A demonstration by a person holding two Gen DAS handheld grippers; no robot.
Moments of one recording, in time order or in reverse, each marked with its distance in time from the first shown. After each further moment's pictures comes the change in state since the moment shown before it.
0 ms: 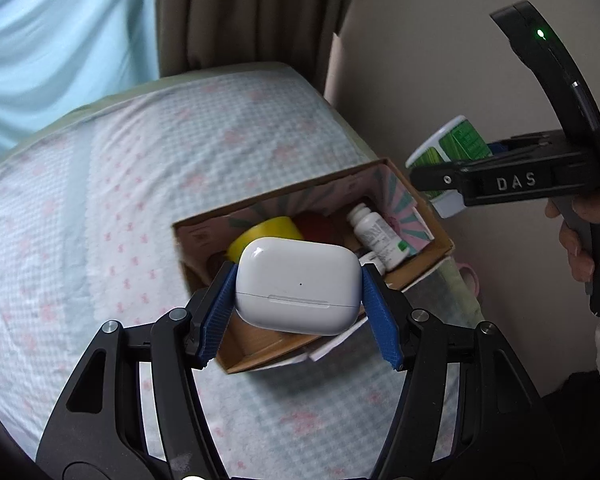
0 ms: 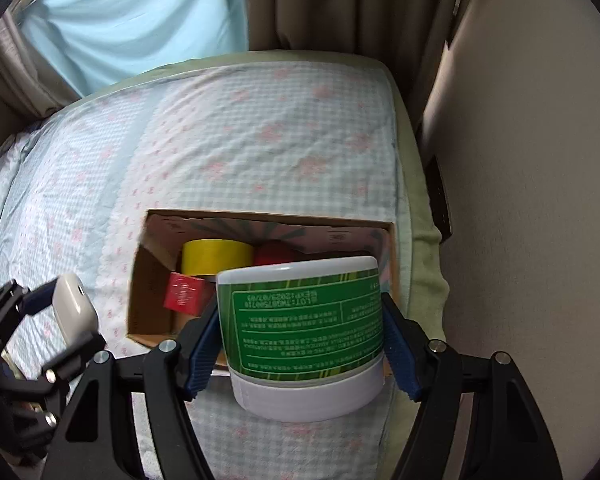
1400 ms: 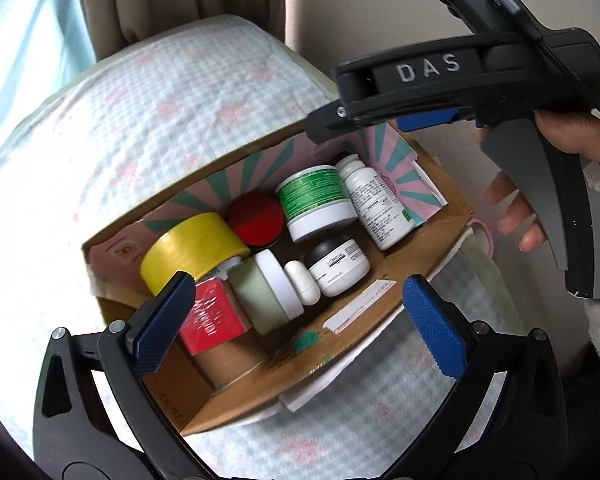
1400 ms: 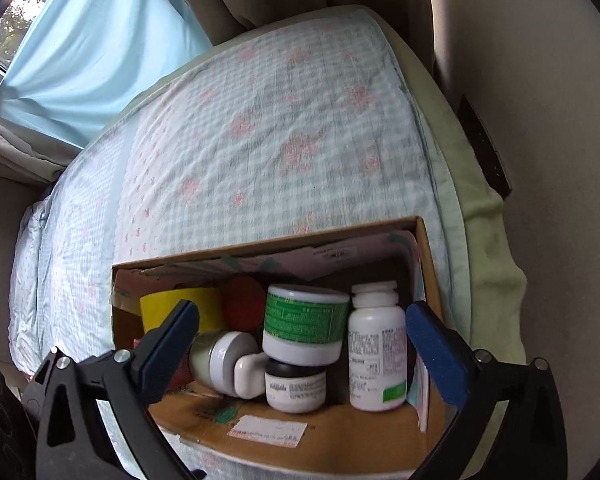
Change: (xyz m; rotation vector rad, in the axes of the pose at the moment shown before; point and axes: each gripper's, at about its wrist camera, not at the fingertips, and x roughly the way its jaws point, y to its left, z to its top) left arm 0.108 -0.032 0.016 0.144 0.166 -0.029; right arm 0.103 -0.053 0.021 0.219 0.059 0.240
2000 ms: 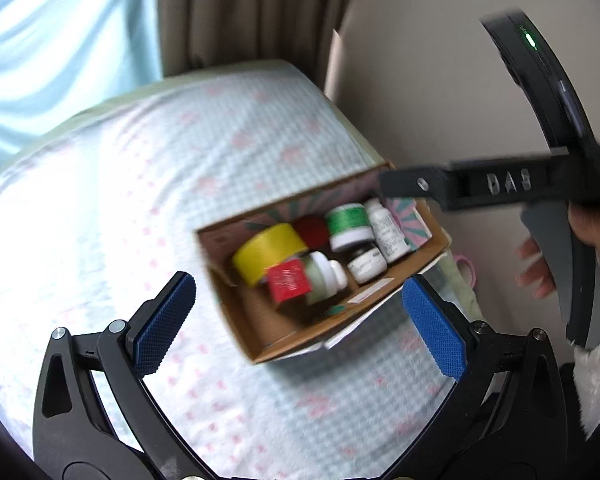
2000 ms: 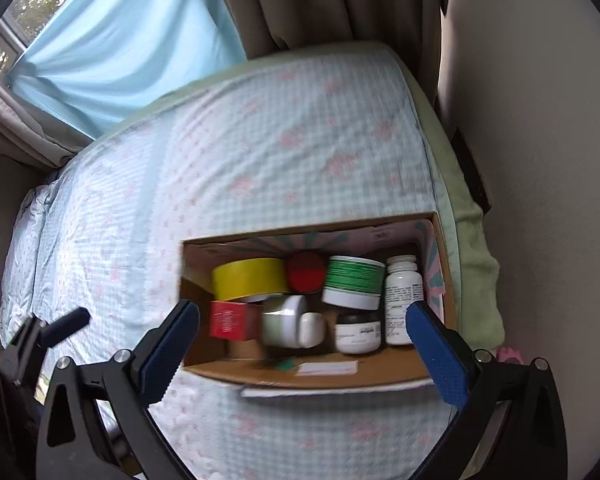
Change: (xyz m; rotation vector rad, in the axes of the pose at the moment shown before) left arm -0.155 0.053 -0.026 -0.155 -0.138 0.036; right arm -0.099 0.099 -0.039 -0.078 -0.072 -0.077
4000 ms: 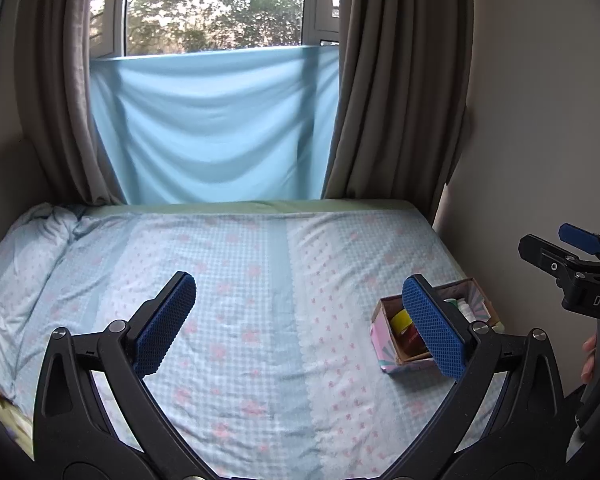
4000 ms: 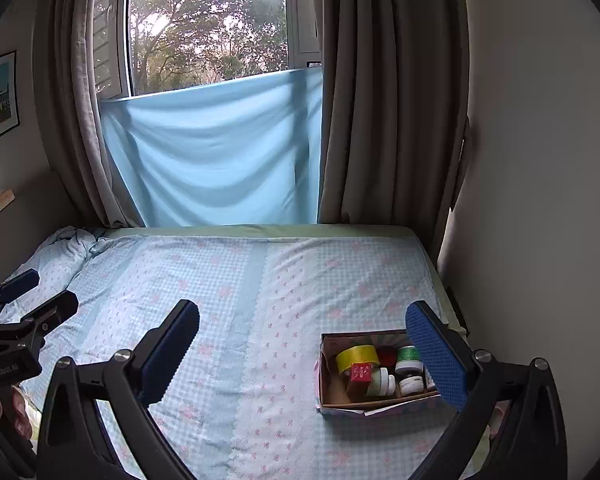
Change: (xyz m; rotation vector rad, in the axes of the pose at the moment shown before) left arm -0.331 0.150 -0.087 -0.175 -0.453 0.328; right arm -0.224 0.247 -0.113 -0.176 -0.583 -0.090
